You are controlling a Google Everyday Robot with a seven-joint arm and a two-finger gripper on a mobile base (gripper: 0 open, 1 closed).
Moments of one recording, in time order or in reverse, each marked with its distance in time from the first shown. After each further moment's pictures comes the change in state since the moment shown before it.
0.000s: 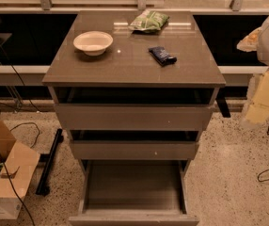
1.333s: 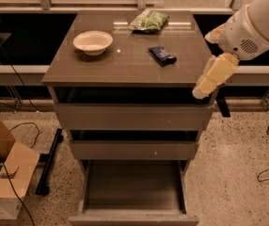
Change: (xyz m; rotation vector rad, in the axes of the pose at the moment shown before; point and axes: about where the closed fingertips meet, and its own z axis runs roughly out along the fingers) arm -0.055 -0.077 0.062 0.009 -0.321 0.098
